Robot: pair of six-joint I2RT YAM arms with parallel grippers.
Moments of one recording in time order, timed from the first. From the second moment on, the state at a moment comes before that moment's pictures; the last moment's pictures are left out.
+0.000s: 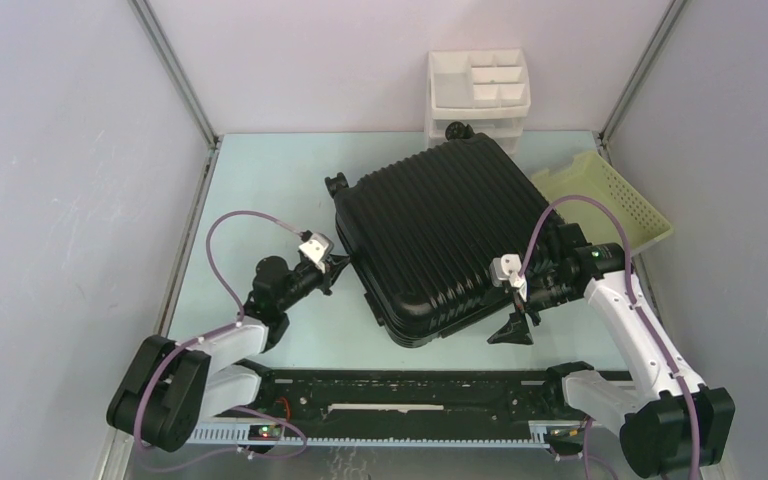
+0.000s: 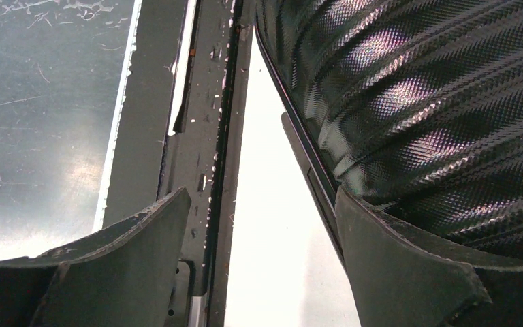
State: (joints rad) left arm -0.34 1.14 0.20 0.77 0.42 0.07; right arm 0.16 1.03 0.89 -1.32 -1.08 -1.38
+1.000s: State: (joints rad) left arm -0.28 1.15 0.33 0.59 0.26 -0.11; right arm 0.16 1.04 0.87 -1.32 -1.08 -1.39
